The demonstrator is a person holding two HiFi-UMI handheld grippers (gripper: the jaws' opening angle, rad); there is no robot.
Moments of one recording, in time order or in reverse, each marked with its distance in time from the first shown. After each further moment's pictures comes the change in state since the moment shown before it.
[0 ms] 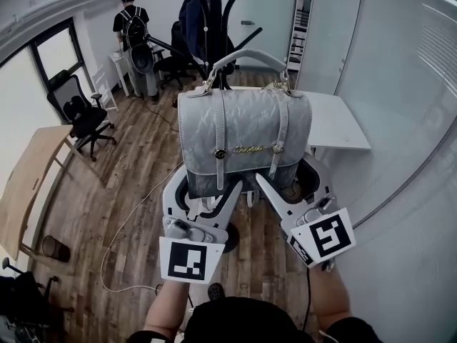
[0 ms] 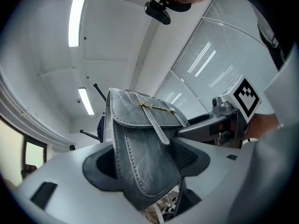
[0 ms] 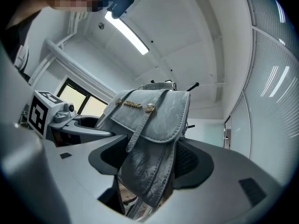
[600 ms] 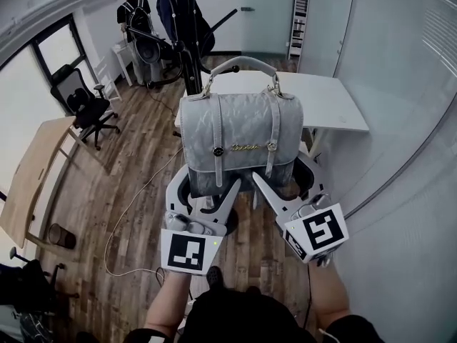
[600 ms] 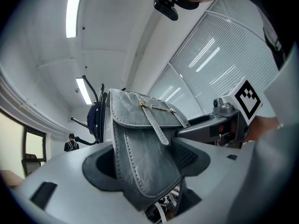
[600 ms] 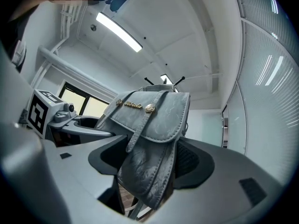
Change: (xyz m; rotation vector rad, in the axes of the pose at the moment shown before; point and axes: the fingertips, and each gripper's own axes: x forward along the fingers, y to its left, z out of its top) left arm -0.009 -0.077 -0.010 -0.066 0.100 -0.015; right arm -0.070 -0.016 -0.034 0.082 0.070 0.004
